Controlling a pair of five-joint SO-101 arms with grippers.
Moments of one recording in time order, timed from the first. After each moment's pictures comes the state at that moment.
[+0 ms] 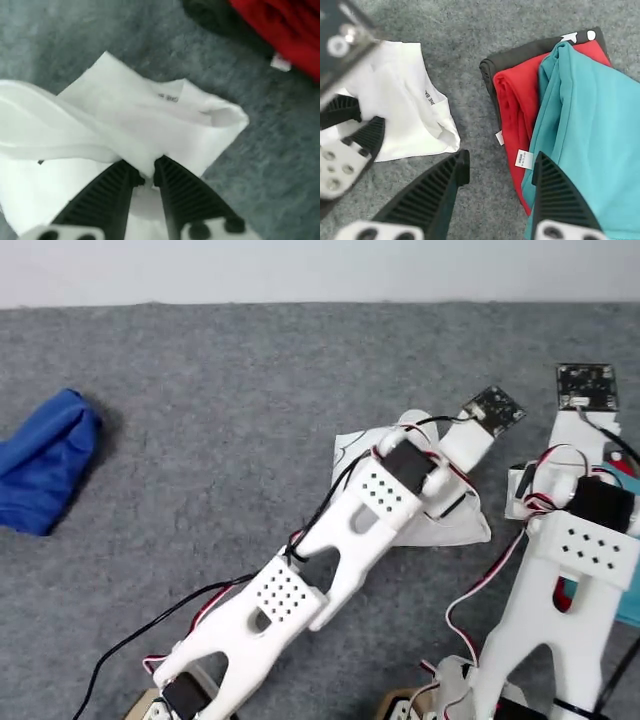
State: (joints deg) left arm 44.0 70.2 -90.9 98.4 4.4; right arm 20.0 -29.5 22.0 75.8 15.6
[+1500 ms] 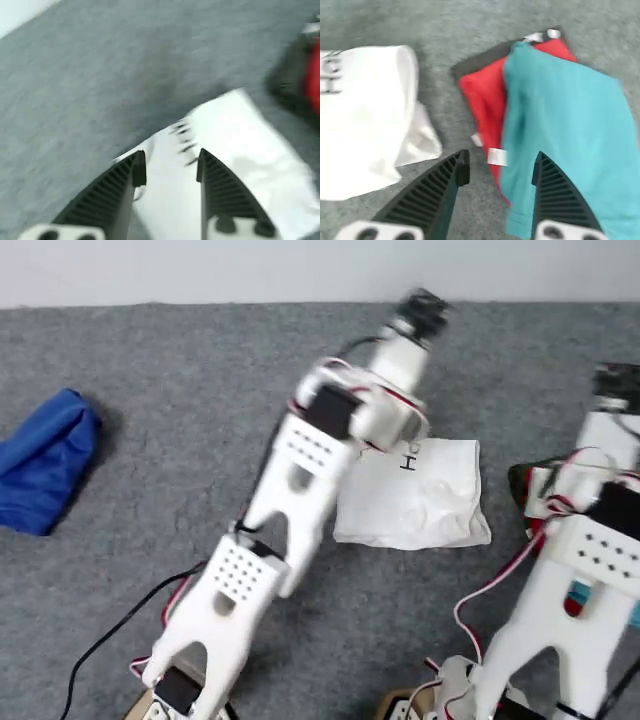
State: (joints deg) left arm 28.3 59.3 -92.3 98.2 4.4; right arm 21.8 -29.5 20.3 75.4 15.6
